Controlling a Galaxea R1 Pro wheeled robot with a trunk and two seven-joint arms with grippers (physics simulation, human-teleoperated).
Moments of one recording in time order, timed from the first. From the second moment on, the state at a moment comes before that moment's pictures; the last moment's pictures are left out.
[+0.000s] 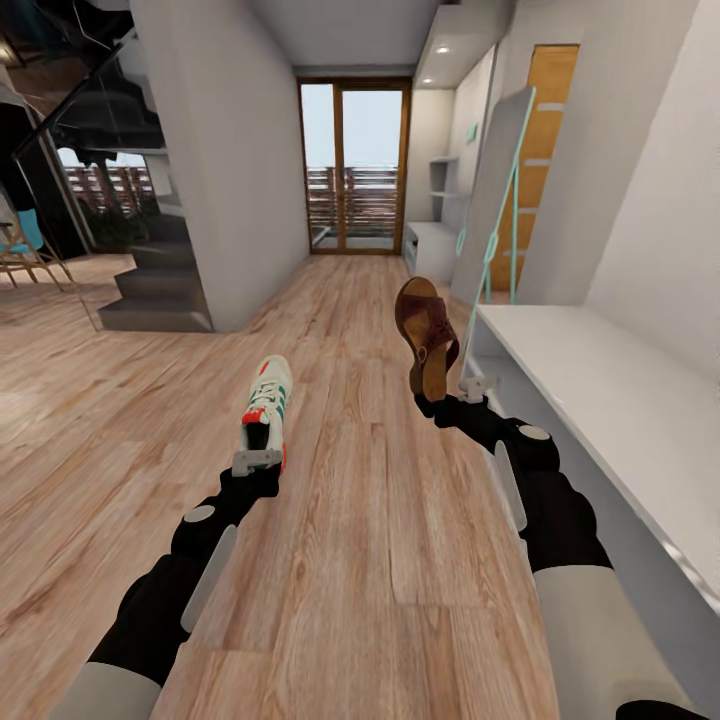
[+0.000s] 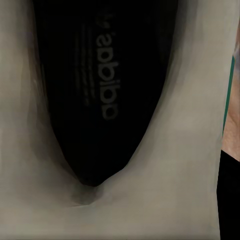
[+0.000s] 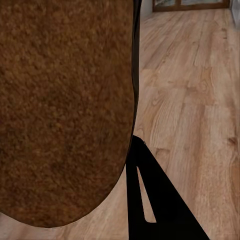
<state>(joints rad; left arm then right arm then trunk) -0.51 0.03 -0.16 -1.26 0.20 0.40 0.09 -0.76 0.06 -0.07 -1.24 0.06 0.48 0.39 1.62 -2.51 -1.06</state>
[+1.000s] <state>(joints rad) -0.51 0.03 -0.16 -1.26 0.20 0.40 0.09 -0.76 0.06 -0.07 -1.24 0.06 0.48 0.39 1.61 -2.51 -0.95</state>
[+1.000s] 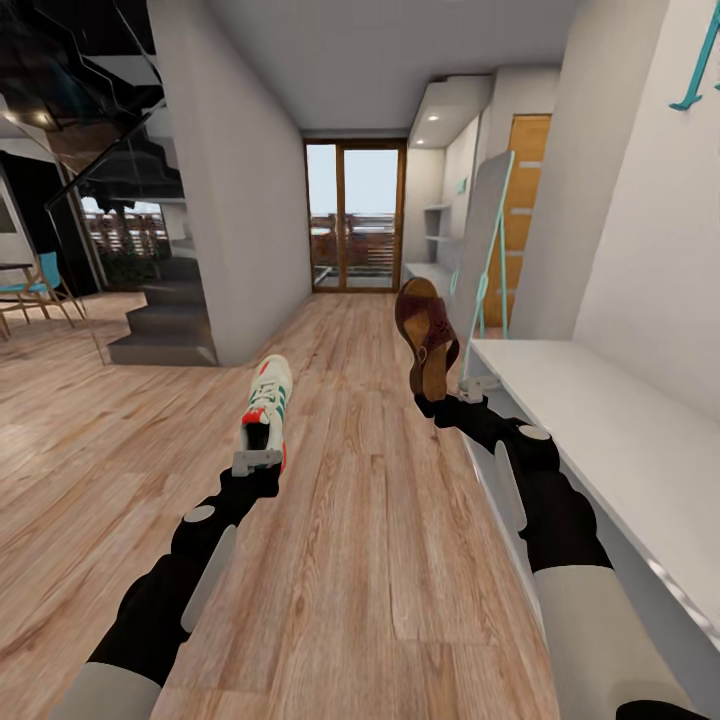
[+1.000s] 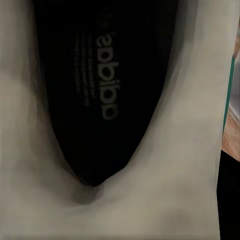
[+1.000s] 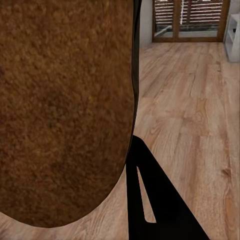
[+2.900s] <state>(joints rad) -0.50 0.03 -0.15 -1.26 0.21 0.39 -0.07 -0.76 0.06 -0.07 -1.22 0.07 0.43 0.39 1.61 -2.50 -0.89</state>
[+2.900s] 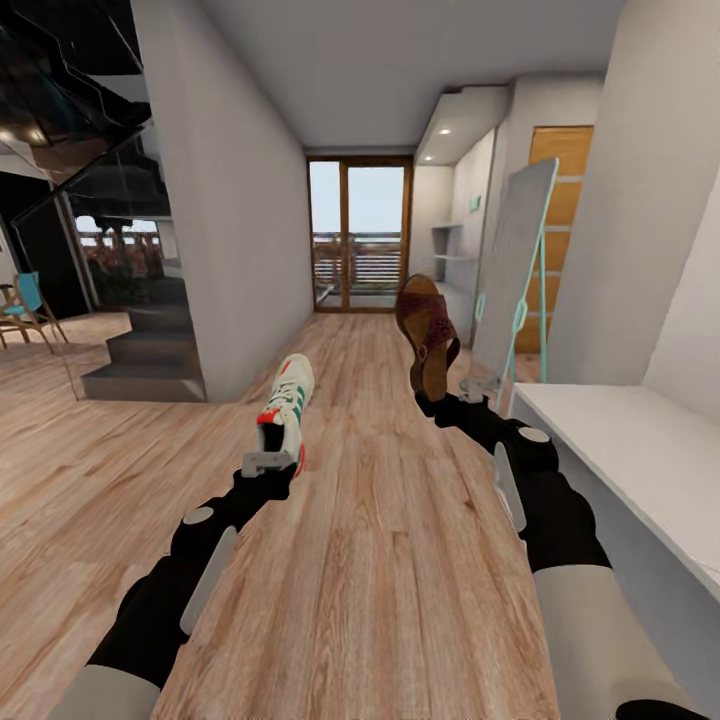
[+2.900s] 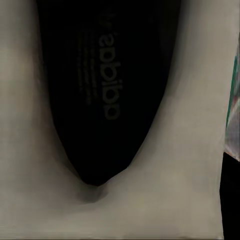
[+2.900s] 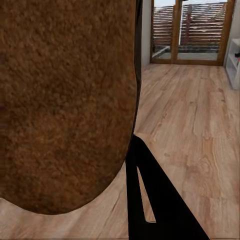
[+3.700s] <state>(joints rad) -0.43 0.01 -0.16 -1.27 0.21 0.39 -0.05 -0.76 0.06 -0.07 -1.09 0.07 0.46 0.40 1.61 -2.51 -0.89</state>
